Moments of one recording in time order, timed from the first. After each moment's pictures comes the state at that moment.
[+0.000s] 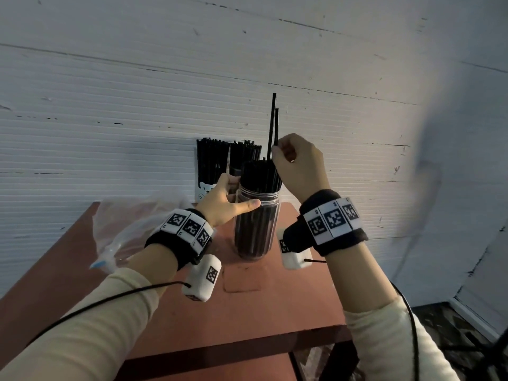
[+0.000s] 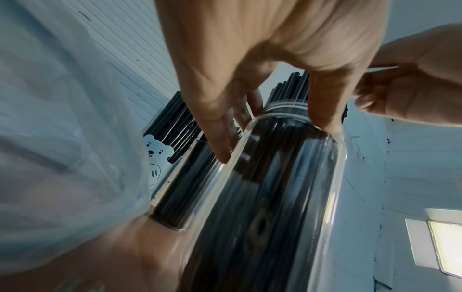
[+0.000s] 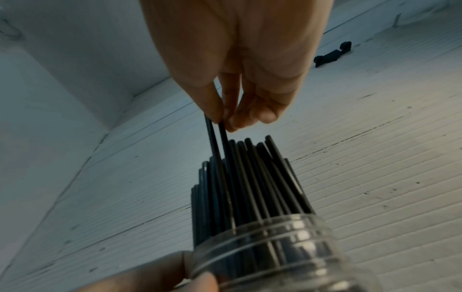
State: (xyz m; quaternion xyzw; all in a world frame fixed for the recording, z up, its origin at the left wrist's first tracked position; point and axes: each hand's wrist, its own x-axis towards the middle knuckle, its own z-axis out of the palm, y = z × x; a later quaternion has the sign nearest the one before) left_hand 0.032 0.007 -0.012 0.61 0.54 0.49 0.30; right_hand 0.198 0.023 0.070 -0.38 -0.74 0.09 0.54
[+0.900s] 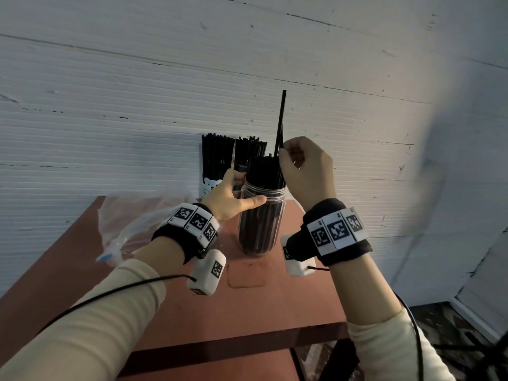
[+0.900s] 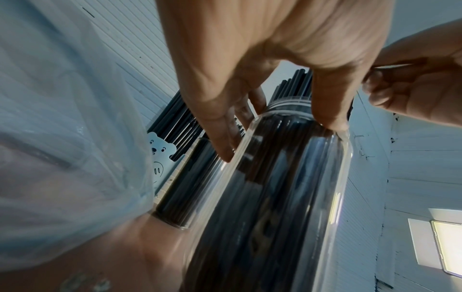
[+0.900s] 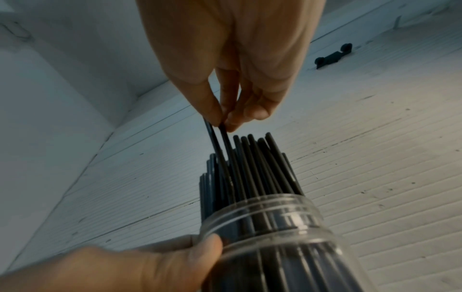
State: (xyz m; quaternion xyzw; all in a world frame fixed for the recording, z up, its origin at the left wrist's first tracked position) left_hand 0.028 0.015 -0.016 0.62 0.54 0.49 0.29; right_hand 0.197 0.013 0.056 -0.36 -0.72 0.07 0.59
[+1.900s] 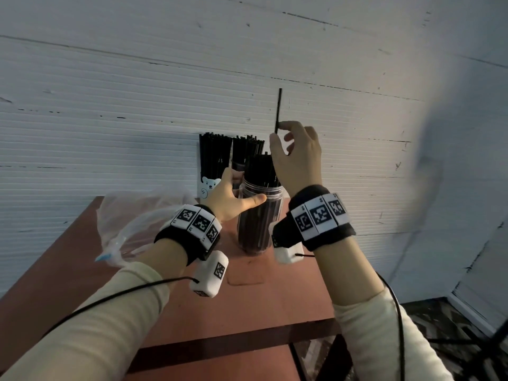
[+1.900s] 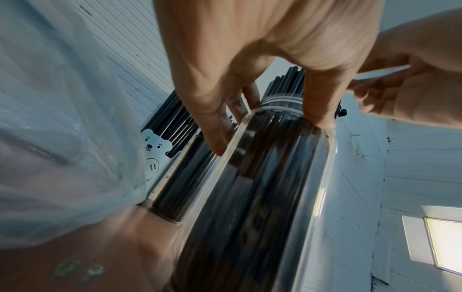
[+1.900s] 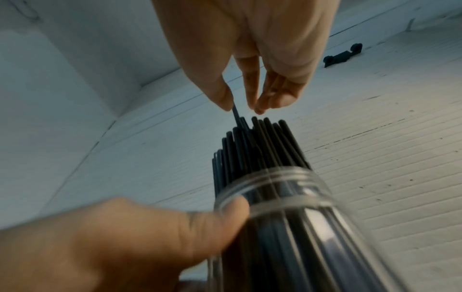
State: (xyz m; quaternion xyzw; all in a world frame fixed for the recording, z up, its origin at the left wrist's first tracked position) left_hand 0.036 0.014 -0.018 0.61 0.55 0.50 0.27; right_hand 0.179 0.012 0.067 -0.38 -0.70 0.05 0.59
